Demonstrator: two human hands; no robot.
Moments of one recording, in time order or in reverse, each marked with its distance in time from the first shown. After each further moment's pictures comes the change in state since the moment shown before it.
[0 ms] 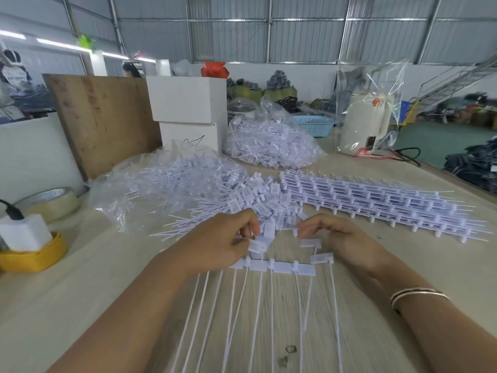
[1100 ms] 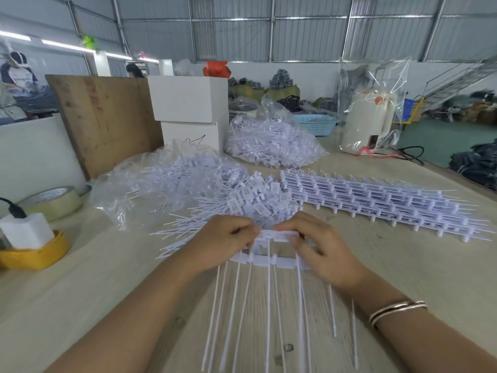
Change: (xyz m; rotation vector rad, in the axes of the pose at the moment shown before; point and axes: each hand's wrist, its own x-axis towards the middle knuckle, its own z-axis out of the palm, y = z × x) left_hand 0.008 -0.005 0.014 -0.209 0.120 -0.107; right_hand 0.003 -0.014 0.040 -0.309 0.148 -0.454
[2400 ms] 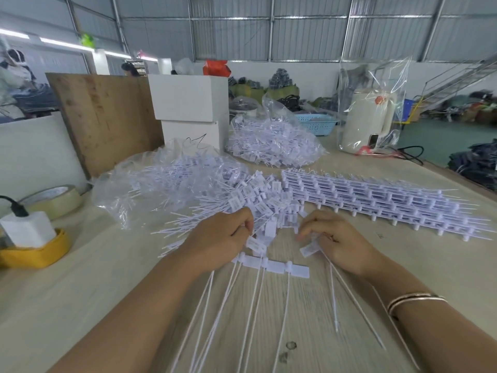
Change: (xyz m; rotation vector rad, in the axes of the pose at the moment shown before) left_hand -0.003 -0.002 -0.005 0.275 0.019 0.029; right_hand -0.002 0.019 -0.026 -0.126 -0.141 0.140
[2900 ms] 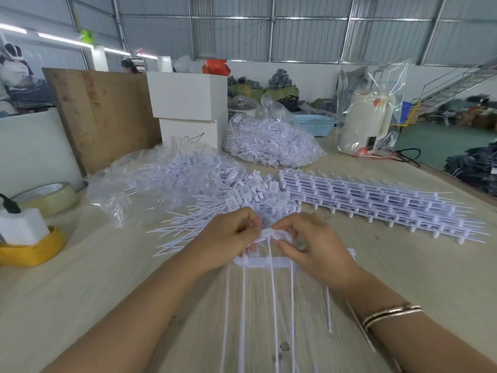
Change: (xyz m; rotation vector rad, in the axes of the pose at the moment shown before) left_hand 0.004 0.013 0.008 -0.380 -0.037 -0.043; right_hand 0.004 -0.034 0.026 -0.137 0.220 -0.122
